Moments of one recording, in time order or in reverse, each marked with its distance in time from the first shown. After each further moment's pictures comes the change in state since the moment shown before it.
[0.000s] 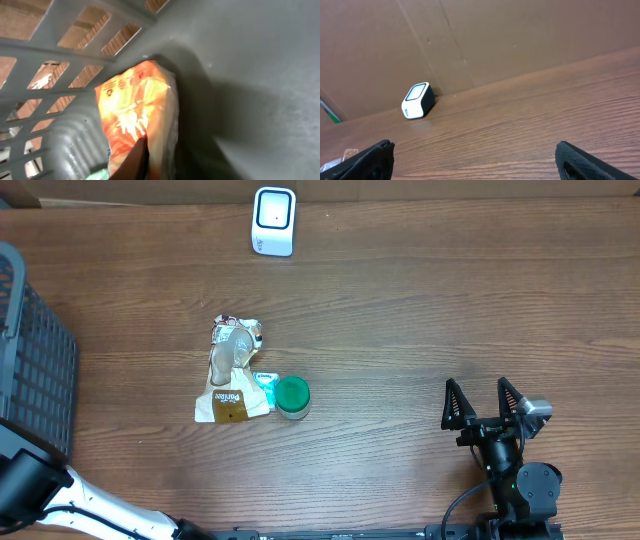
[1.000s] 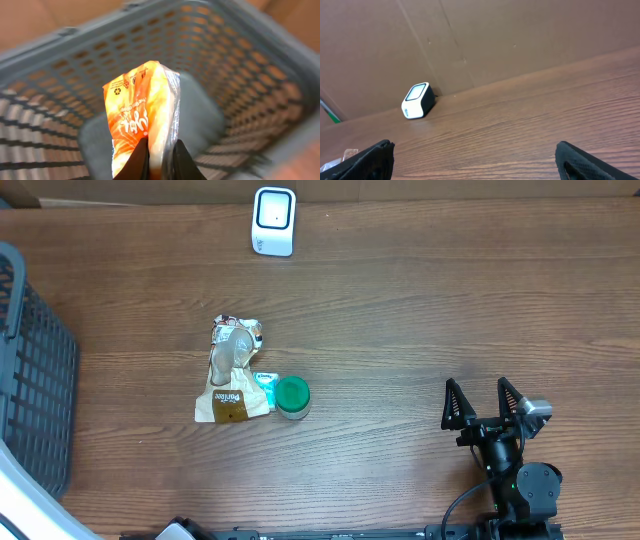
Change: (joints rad) left arm -0.151 -0.798 0.002 -0.192 0.190 -0.249; right arm 0.000 0.000 0.000 0.000 0.000 0.000
